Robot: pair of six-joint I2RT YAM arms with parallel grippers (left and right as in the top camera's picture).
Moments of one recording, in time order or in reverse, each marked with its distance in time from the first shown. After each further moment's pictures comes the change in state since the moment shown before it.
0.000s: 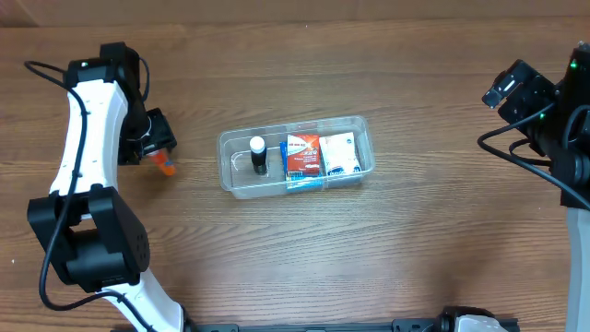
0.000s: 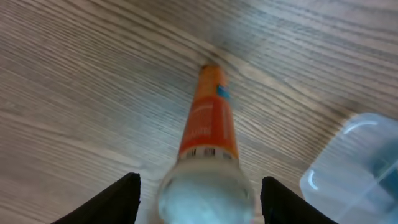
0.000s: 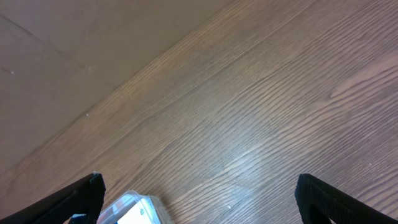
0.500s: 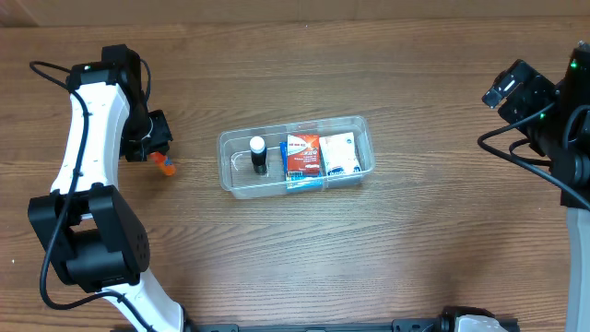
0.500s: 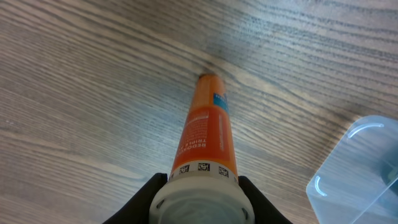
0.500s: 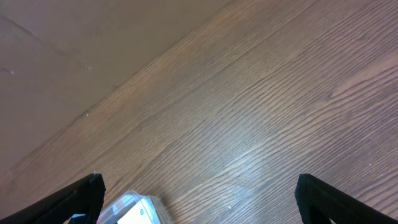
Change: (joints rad) left arm 0.000 0.000 -0.027 0.050 -0.001 0.053; right arm 0.000 0.000 0.000 0.000 0.000 0.001
